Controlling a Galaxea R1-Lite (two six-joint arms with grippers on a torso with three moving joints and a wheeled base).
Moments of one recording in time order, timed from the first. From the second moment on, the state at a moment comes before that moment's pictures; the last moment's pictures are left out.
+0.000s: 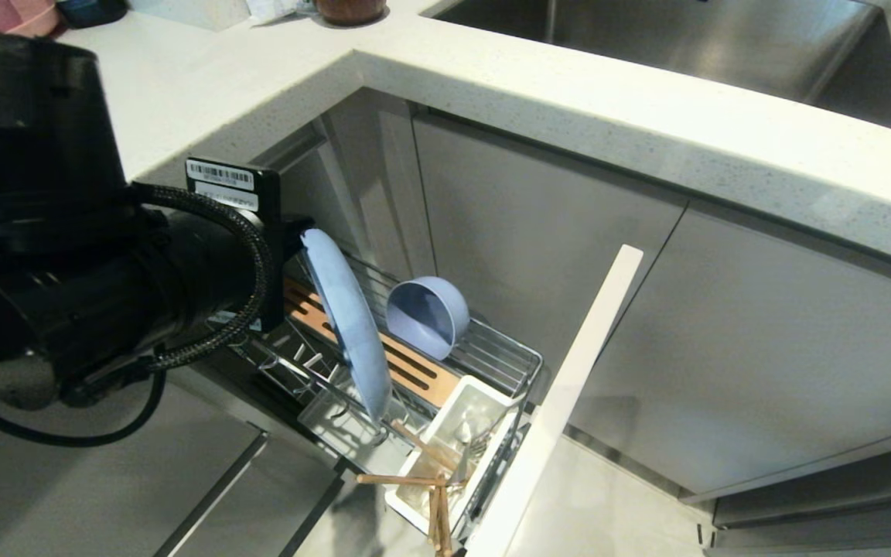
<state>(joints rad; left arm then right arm) -0.77 1.39 -1.05 -0.21 0.62 -1.42 0.00 0.00 0.00 0.00 0.00 0.02</state>
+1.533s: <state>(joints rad) -0.72 1.53 -1.01 -0.27 0.76 -1.52 0.00 0.00 0.00 0.00 0.00 0.02</state>
